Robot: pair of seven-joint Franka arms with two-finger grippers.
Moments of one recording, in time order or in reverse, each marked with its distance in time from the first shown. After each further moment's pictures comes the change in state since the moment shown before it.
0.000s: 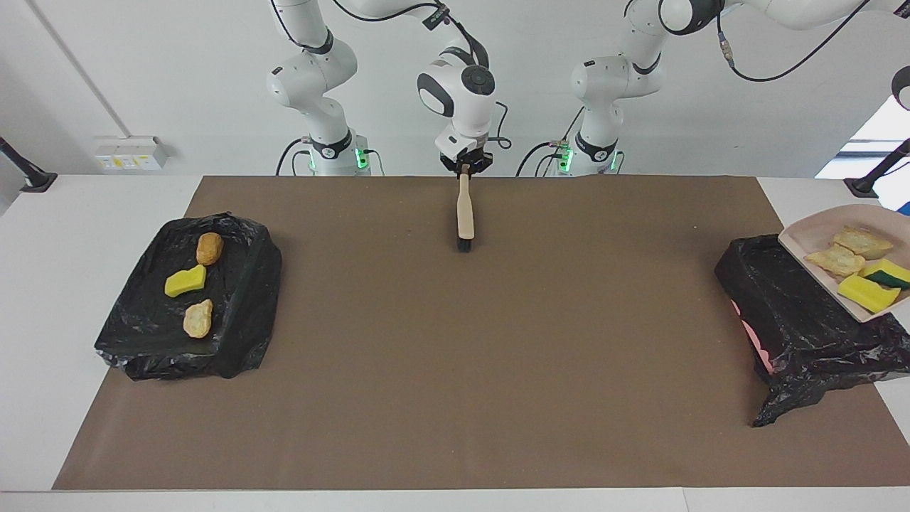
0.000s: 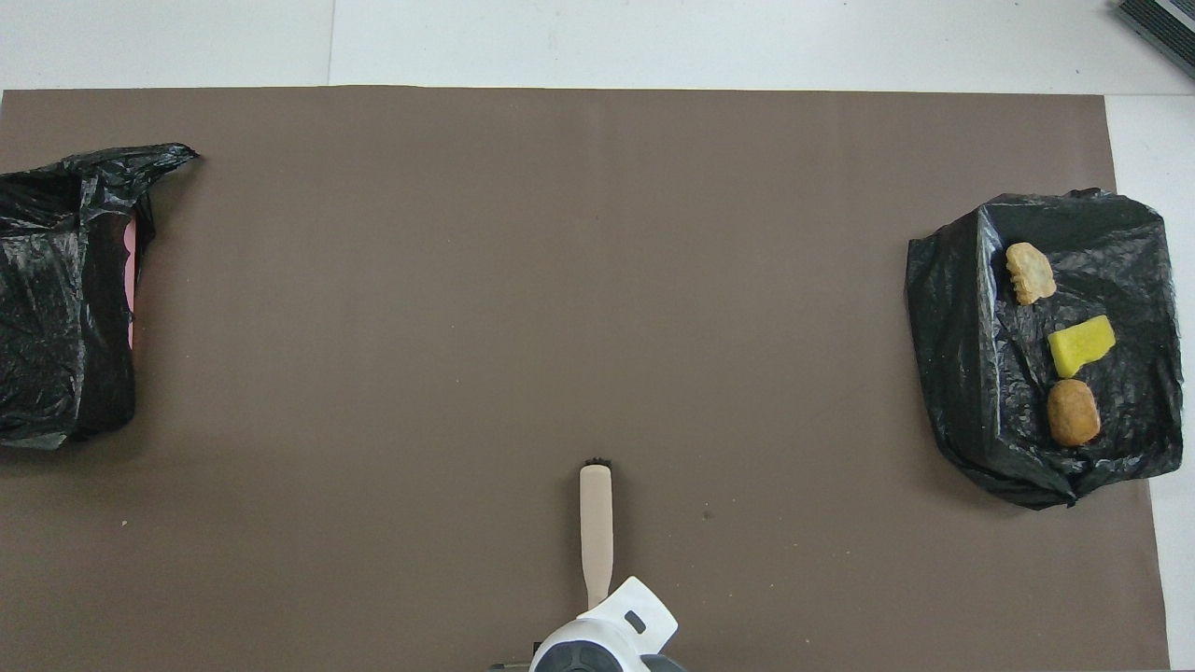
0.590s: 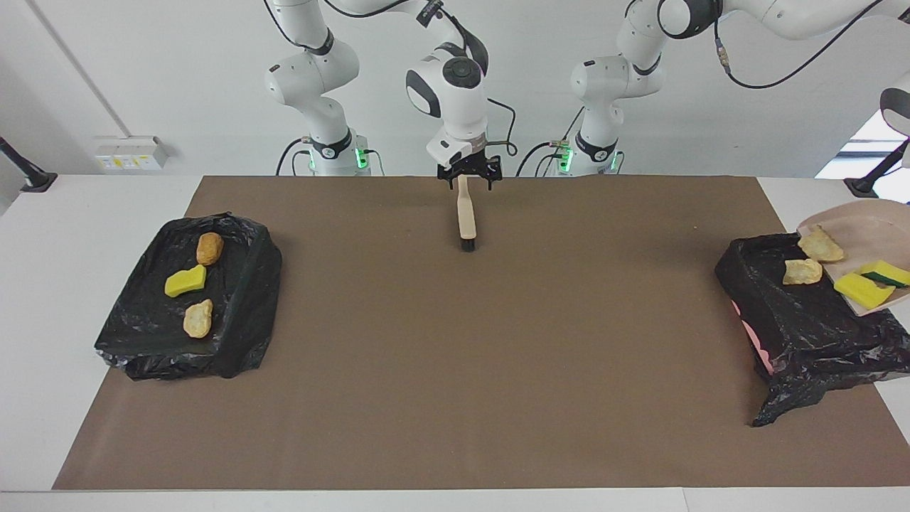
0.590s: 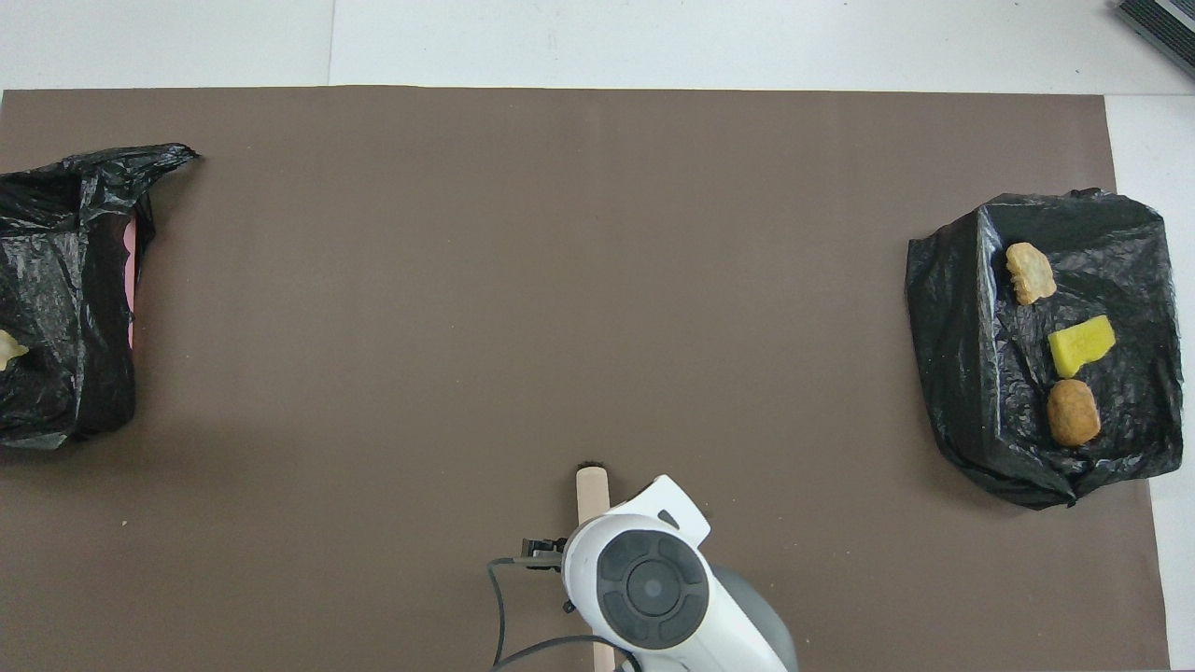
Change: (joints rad) left arm -0.016 0.019 -0.015 -0.023 0.253 0.042 -0.015; right arm -0.200 0.001 -0.015 0.175 -0.003 0.003 -0.119
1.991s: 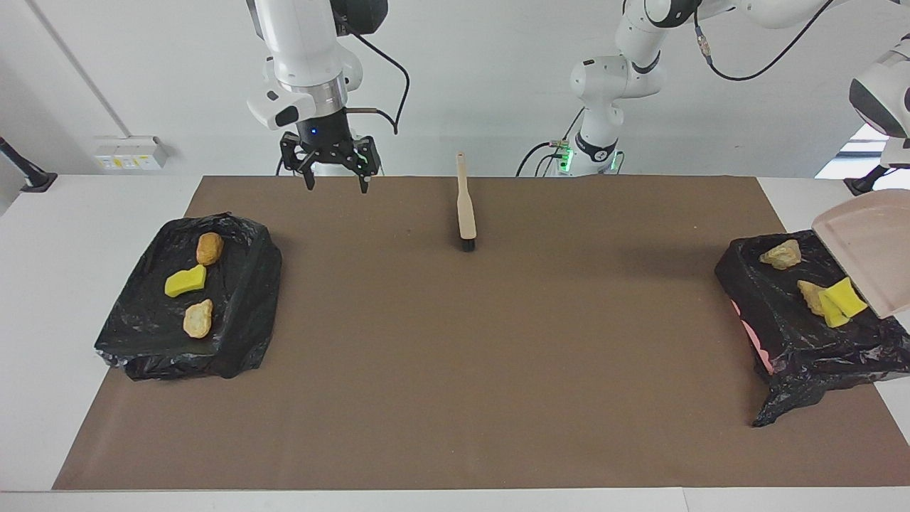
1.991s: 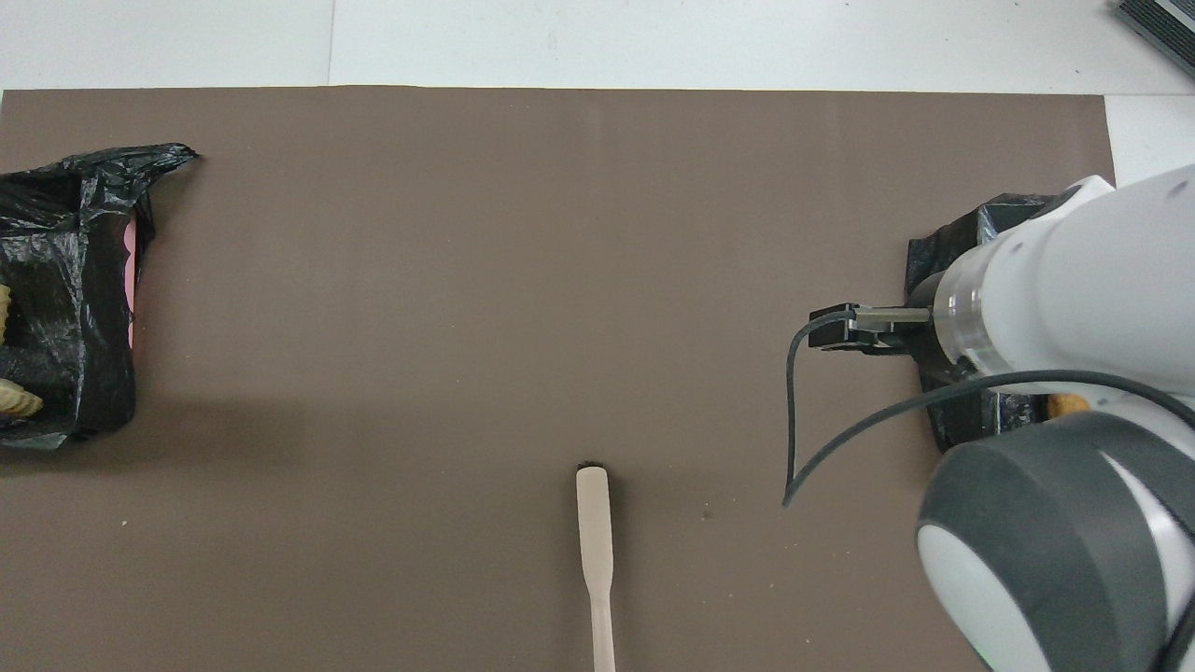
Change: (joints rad) left arm -0.040 -0.069 -0.169 0.035 0.234 -0.139 -0.192; right arm -0.492 -0.012 -0.012 0.562 -0.219 -0.533 -0.407
